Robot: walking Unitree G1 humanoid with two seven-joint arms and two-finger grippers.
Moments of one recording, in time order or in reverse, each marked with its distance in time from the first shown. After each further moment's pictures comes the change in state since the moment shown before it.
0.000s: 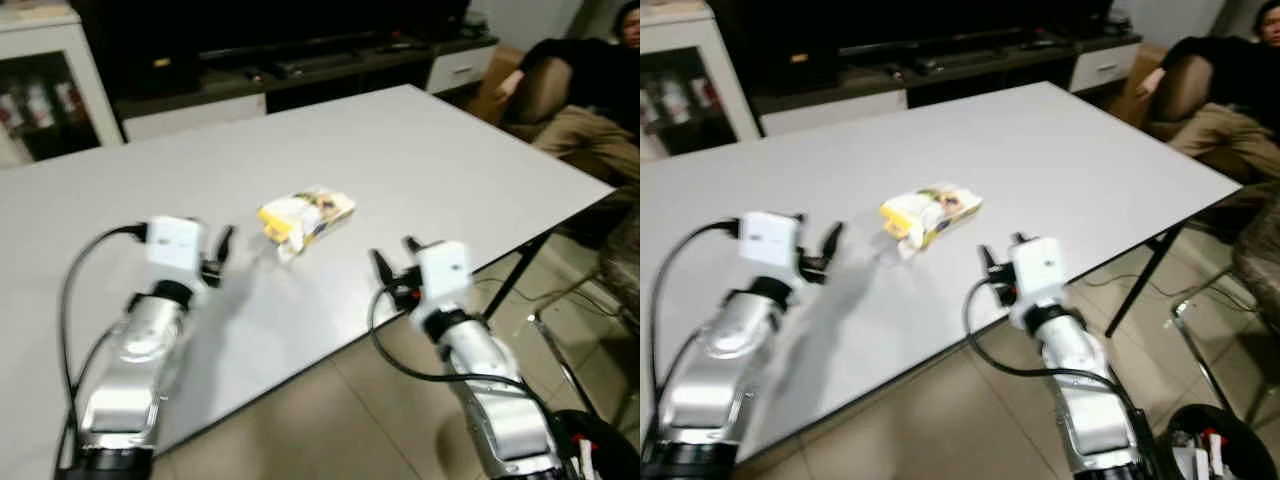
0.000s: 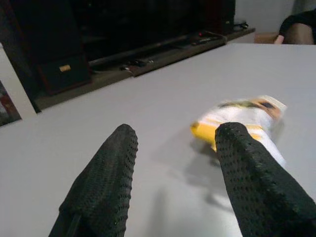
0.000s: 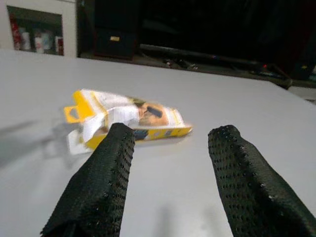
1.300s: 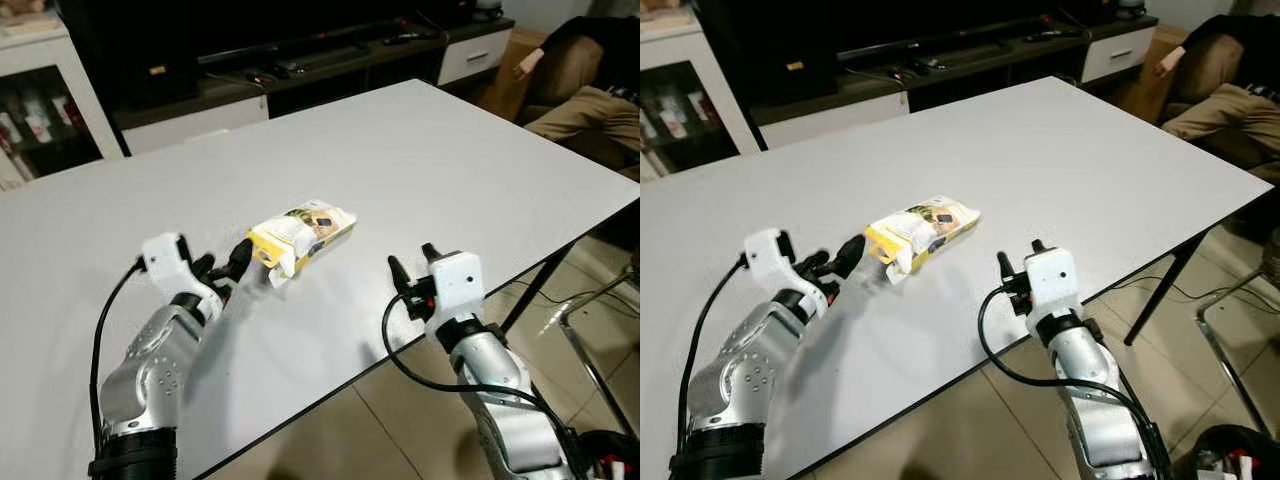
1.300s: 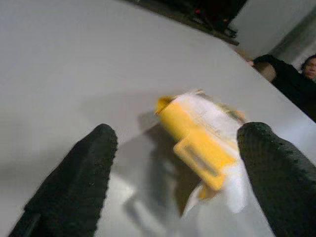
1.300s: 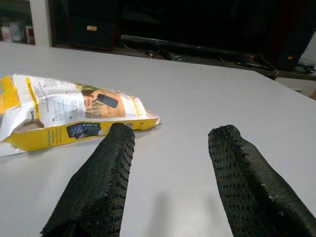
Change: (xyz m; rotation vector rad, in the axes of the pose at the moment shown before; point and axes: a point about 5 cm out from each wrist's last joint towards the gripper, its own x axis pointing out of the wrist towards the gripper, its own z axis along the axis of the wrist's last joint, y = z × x) left arm 0.009 -0.009 -0.042 -0.721 0.194 -0.007; right arm -0.011 -0.011 -0.012 -0.053 0.024 -0.064
